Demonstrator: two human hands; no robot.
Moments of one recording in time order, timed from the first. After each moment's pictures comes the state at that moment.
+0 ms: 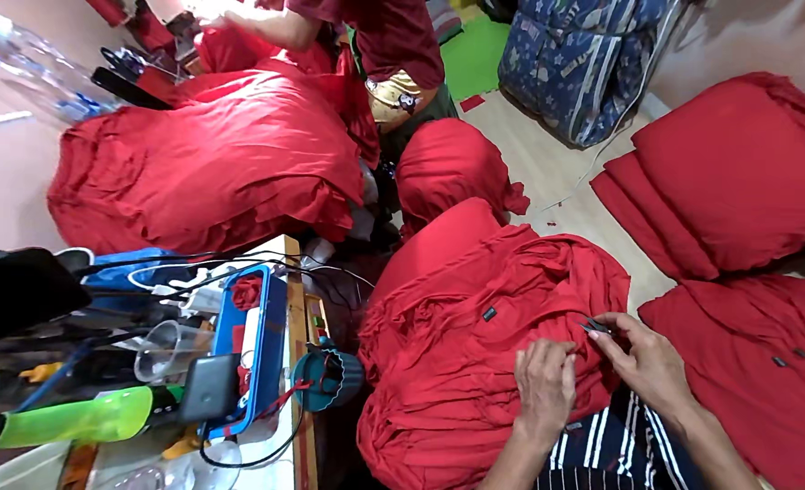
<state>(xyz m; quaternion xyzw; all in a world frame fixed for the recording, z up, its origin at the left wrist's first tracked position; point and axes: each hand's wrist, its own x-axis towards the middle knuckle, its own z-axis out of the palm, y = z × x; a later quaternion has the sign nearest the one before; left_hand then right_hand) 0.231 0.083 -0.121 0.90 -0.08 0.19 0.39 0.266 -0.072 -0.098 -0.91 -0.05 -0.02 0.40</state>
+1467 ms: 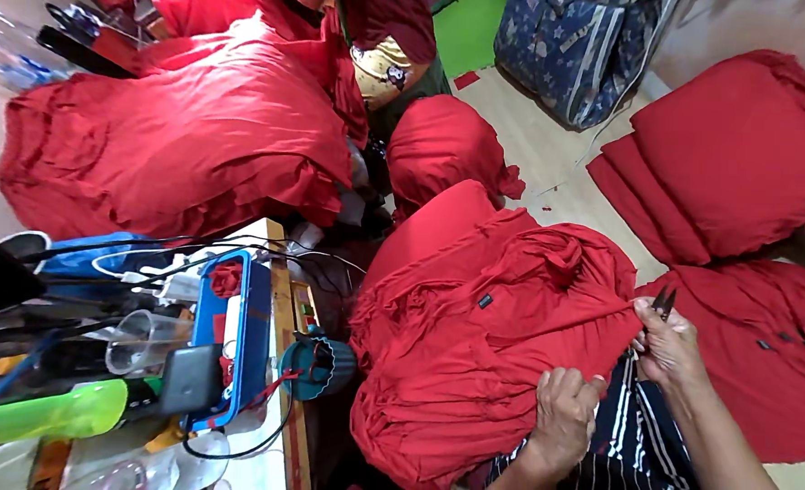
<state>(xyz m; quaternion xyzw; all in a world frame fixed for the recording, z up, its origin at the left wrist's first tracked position) 0.184 0.061 -0.143 0.88 -0.17 0.21 0.38 0.280 -0.082 -0.117 -0.57 0.26 -0.03 0.78</state>
